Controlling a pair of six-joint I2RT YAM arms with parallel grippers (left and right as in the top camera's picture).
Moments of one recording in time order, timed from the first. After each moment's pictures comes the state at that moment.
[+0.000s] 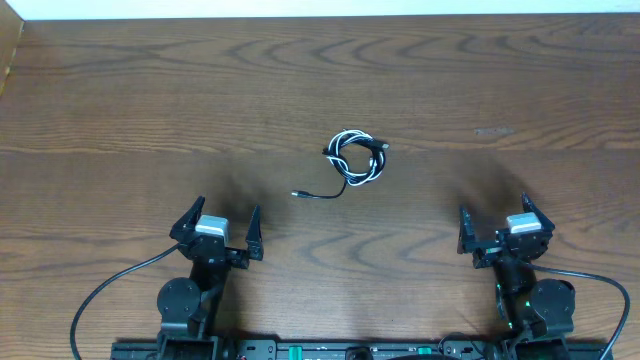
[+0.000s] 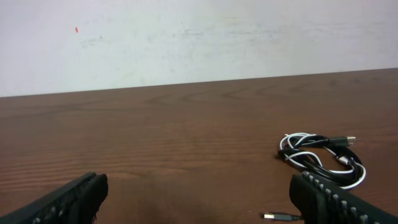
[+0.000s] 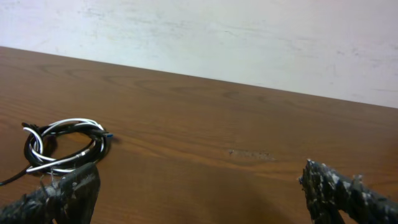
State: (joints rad) left arm -0.07 0.01 0.02 -0.10 0.13 0.01; right arm 0.12 0.01 0.01 -0.07 -0.03 -0.08
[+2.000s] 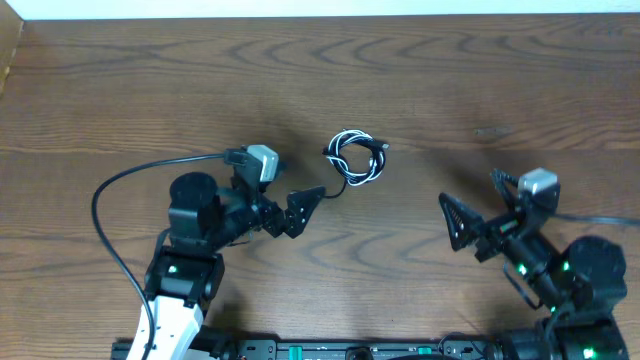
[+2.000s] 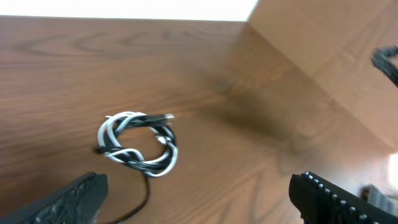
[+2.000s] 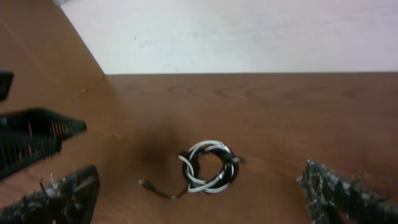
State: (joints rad) left arm -0.19 0.90 0.55 -0.07 0.69 -0.18; right arm 0.12 0.48 0.57 -0.30 -0.42 0.25
